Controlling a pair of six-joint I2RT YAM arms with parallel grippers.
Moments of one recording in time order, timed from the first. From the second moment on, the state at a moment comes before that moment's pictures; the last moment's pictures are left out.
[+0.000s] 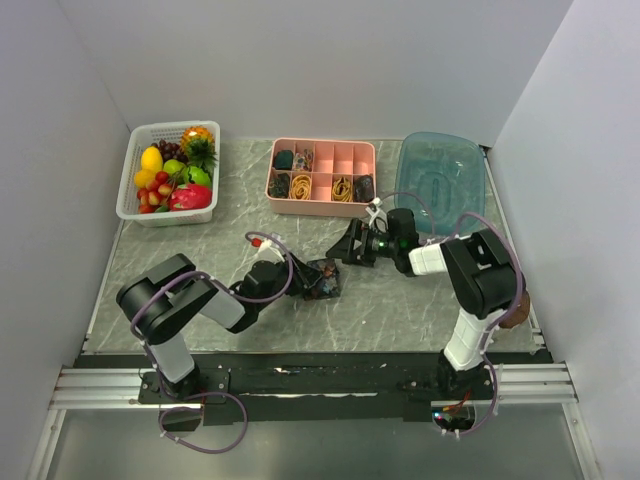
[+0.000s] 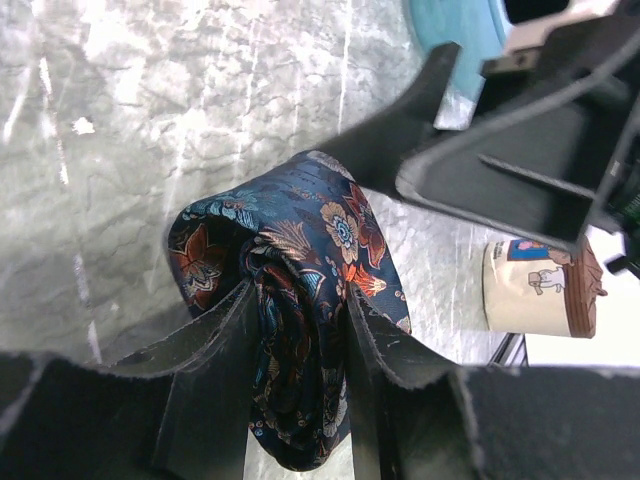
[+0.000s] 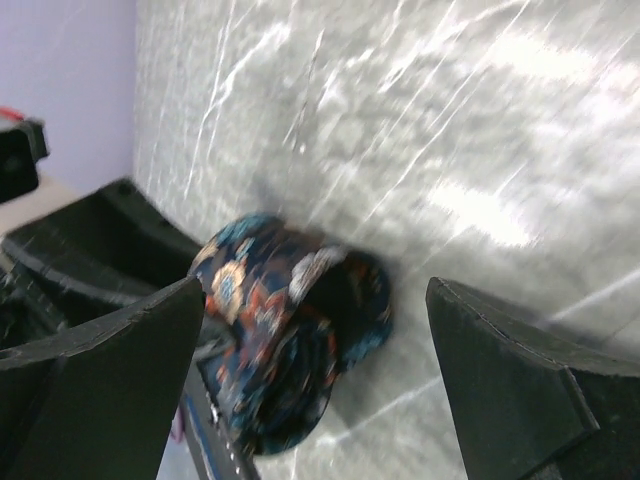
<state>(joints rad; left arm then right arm) -0.78 1.72 0.39 1.03 -0.04 -1.02 0.32 1.79 0.70 0.52 -0.73 0.69</state>
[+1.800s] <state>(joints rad) -0.67 1.74 0.39 1.07 0.18 -0.99 0.35 1.82 0.67 0.70 -0.79 0.75</state>
